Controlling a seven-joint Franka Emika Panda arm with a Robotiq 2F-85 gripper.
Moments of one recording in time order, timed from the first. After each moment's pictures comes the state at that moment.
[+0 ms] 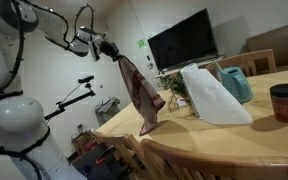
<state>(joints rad) 0.49 0.19 0.23 -1.68 -0.76 1.35 0.69</state>
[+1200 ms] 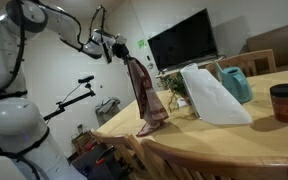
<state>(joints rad) 0.37 0.27 0.19 -1.70 -0.78 1.25 0.71</state>
